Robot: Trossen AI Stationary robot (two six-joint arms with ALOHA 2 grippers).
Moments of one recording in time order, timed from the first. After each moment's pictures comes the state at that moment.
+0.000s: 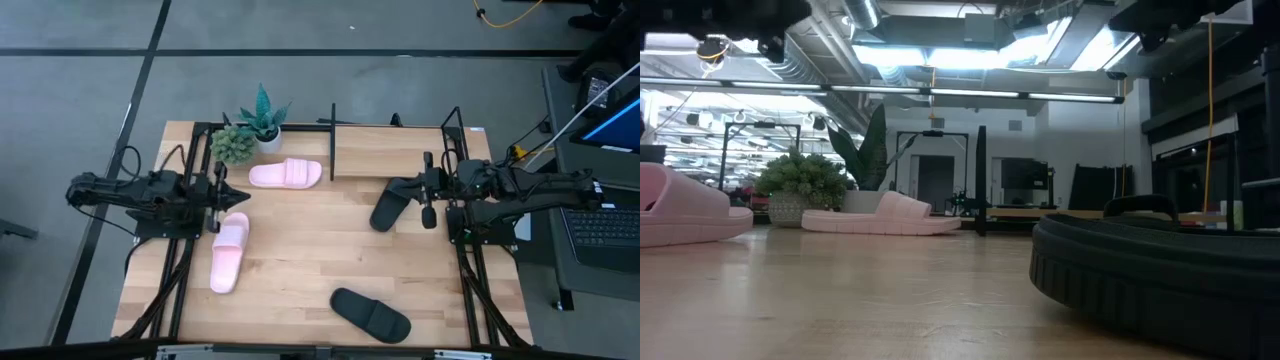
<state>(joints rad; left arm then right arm) -0.10 0.28 0.29 0.03 -0.14 0.01 0.05 0.66 0.70 -0.35 0.15 -0.01</state>
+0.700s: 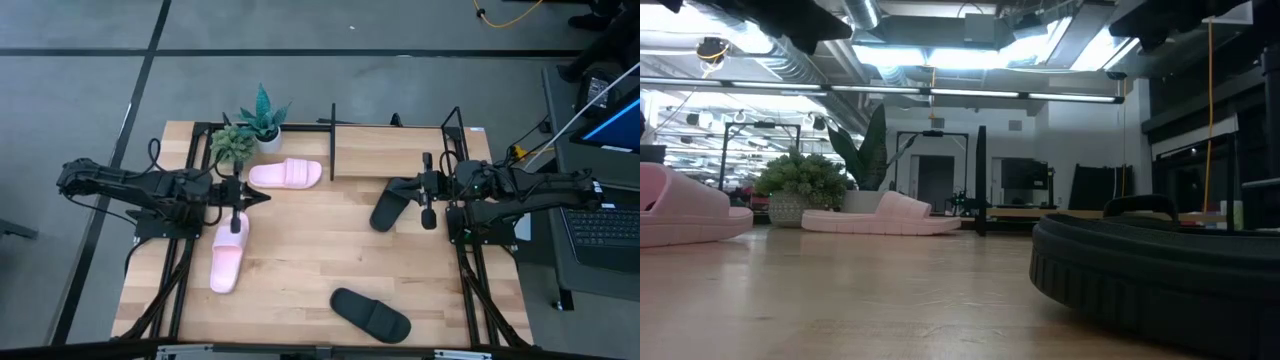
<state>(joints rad) -0.10 0.68 0.55 -0.14 -0.22 0.08 0.05 0.67 0.70 -0.37 0.15 -0.08</state>
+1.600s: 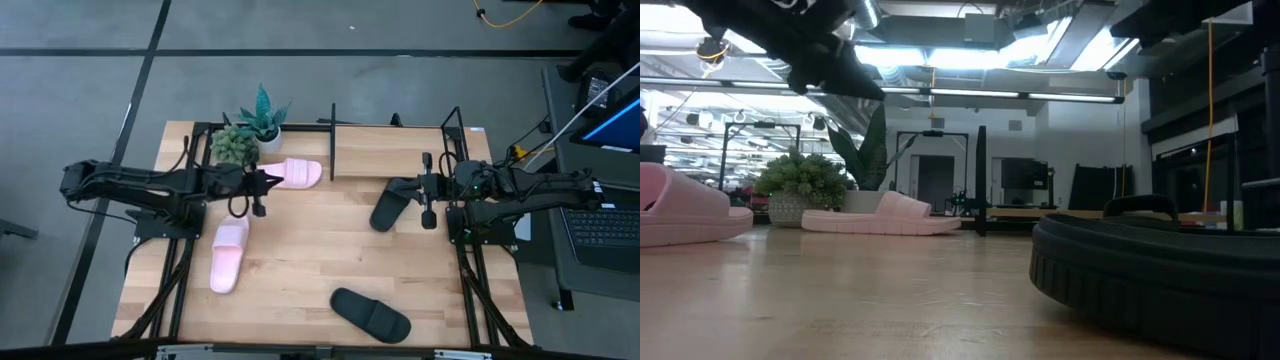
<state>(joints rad) 0.09 0.95 0.55 -0.01 -0.33 0.44 0.05 0.67 0.70 -0.38 0.15 -0.16</state>
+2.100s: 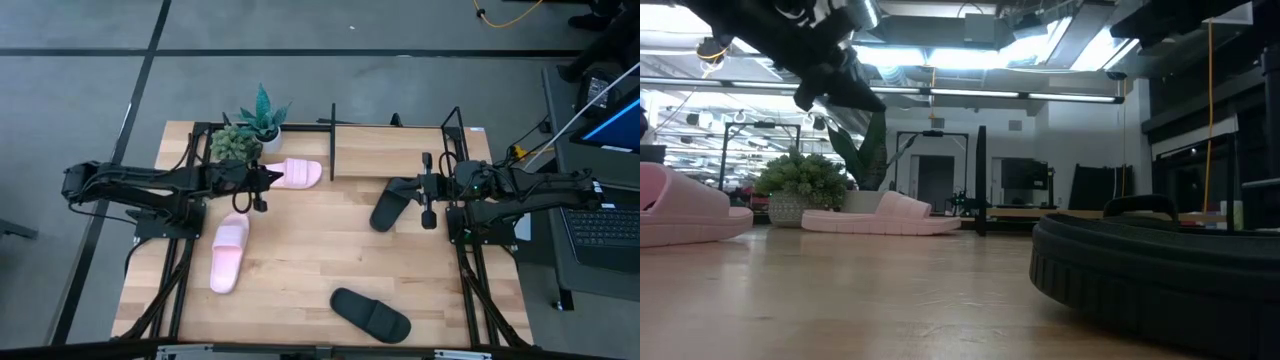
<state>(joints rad) 0.15 0.99 0.55 -0.01 -0.33 0.50 0.05 0.67 0.70 -0.38 0.15 -0.16</state>
